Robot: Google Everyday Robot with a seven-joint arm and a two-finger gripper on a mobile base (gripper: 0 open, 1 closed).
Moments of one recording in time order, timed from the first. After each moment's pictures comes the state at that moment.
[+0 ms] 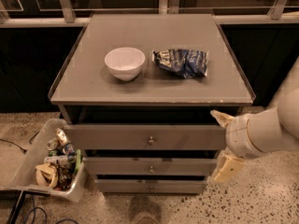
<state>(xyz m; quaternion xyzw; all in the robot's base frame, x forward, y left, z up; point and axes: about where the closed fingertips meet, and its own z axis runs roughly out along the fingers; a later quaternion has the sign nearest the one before) 0.436 -0.187 0.761 -0.63 0.72 0.02 0.28</state>
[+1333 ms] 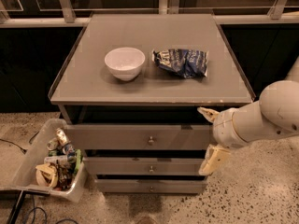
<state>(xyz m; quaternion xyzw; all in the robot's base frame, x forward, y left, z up) 0.468 -0.163 0.740 -0.65 0.70 0.06 0.29</state>
